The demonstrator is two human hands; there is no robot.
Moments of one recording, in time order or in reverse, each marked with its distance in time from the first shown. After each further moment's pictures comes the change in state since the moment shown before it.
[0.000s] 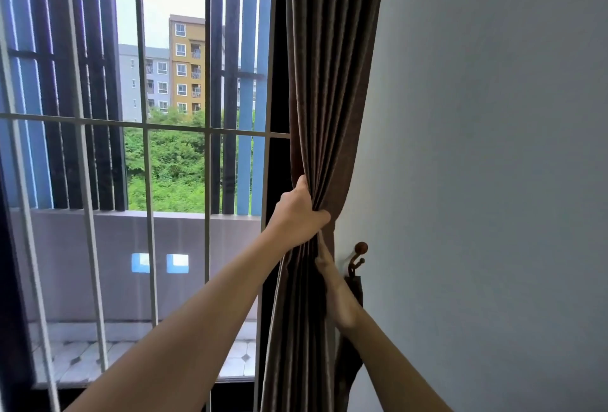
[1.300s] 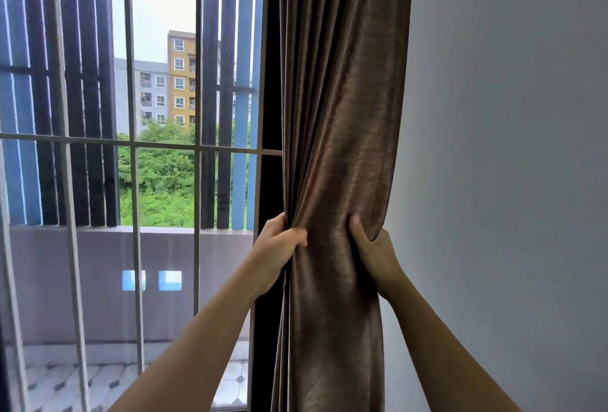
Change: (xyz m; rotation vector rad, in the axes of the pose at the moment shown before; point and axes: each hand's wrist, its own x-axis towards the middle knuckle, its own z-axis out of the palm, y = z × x) left_hand 0.002 -0.025 0.005 -0.661 -0.008 -0.132; right_hand 0.045 -0.055 -0.071 -0.143 0.324 0.113
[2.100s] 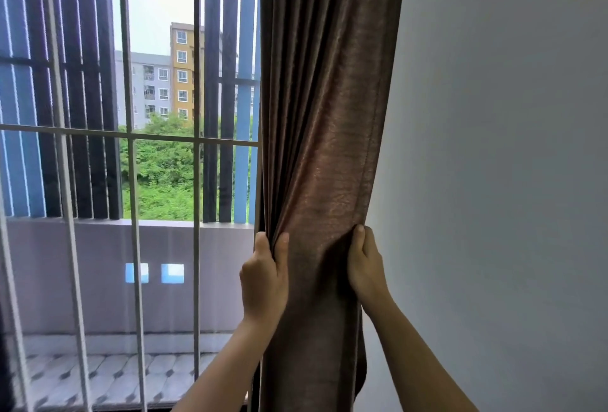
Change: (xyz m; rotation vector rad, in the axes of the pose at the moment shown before) left_hand -0.005 -0.077 -0.004 0.578 0.605 0.569; right_hand -0.013 0.012 0.031 -0.193 0.180 0.044
